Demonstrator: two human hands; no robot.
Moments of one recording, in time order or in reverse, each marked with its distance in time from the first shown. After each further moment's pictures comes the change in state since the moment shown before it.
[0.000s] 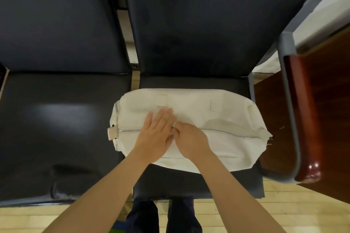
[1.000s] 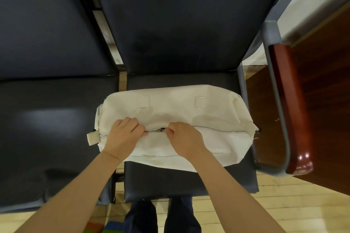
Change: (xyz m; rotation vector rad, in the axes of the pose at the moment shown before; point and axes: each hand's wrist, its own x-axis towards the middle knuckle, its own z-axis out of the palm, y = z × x) left_hand -0.005 -0.026 -0.004 -0.002 0.368 0.078; right_hand -0.006 0.040 -0.005 0.082 0.000 -0.023
